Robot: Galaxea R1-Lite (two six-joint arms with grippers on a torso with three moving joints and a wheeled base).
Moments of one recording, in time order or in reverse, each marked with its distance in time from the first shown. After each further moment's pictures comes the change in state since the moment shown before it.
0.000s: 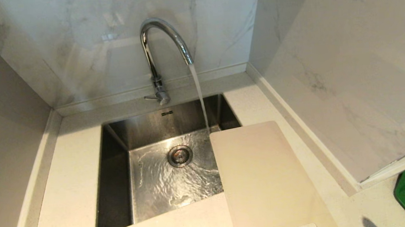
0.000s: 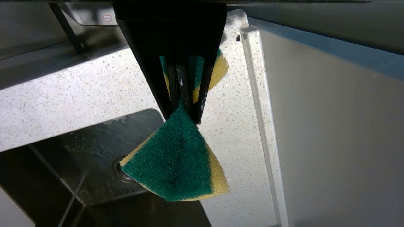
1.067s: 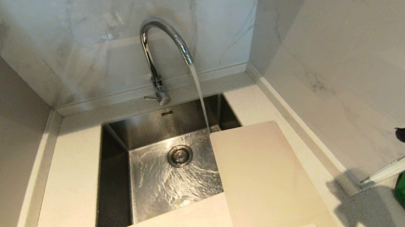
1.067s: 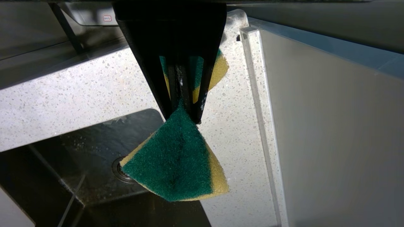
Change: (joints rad) left arm 0.000 0.000 0.000 0.000 0.000 0.000; right arm 0.003 0.516 -0.350 0.281 0.145 -0.297
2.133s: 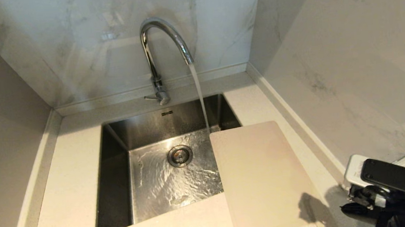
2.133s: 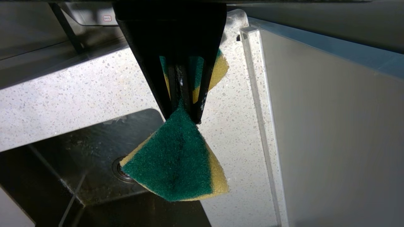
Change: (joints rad) left arm 0.000 0.000 0.000 0.000 0.000 -0.001; right arm 0.266 0.212 0.274 -0.005 -0.243 -0.271
